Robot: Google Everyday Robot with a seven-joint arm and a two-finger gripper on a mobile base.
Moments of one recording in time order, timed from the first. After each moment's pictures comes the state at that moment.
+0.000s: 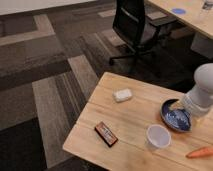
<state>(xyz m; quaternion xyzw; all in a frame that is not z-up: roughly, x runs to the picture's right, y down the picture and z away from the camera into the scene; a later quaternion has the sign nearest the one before) 0.374 0.147 0.614 -0.06 0.31 0.93 0.19</state>
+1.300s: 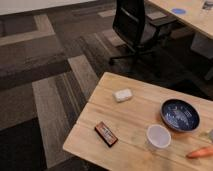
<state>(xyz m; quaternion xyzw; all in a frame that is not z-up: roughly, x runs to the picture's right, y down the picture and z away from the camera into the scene) 0.461 0.258 0.625 0.01 0.32 0.94 0.08</state>
